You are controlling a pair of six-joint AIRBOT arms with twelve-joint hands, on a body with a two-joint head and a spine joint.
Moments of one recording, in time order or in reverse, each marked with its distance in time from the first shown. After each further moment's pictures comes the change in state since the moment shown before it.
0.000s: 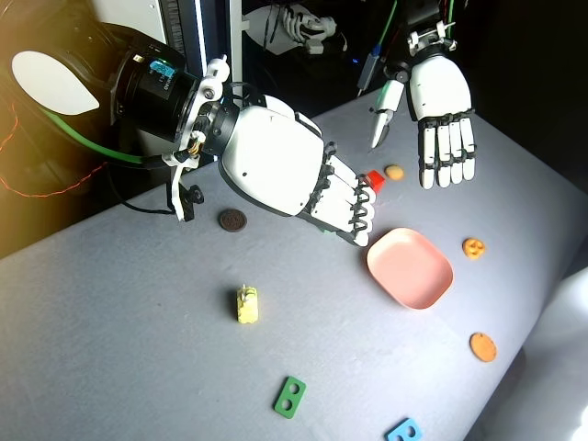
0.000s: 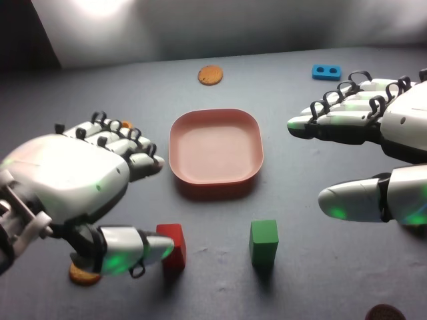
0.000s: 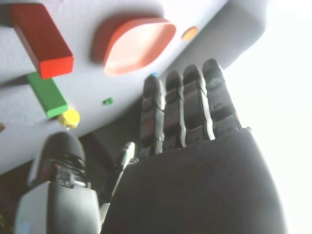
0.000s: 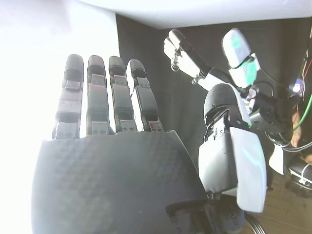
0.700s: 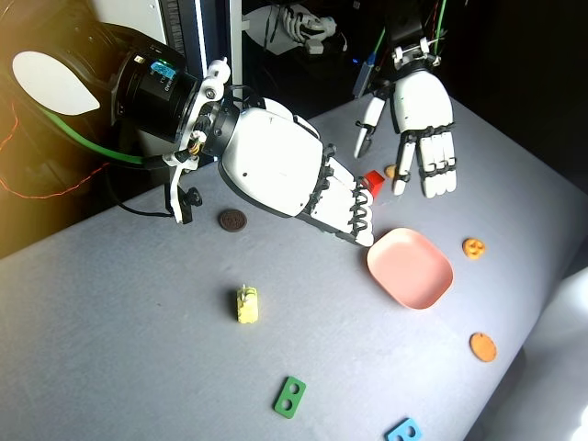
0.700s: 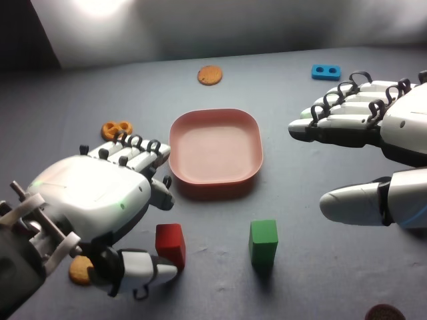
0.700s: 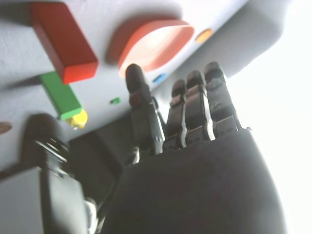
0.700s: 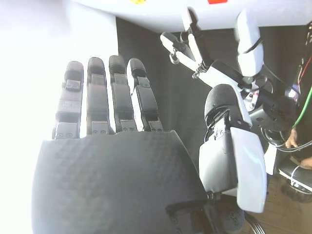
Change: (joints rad) left arm 0.063 -0.101 0.025 0.037 -0.088 -0.074; right arm 0.000 0.000 0.000 0.000 -0.012 -0.019
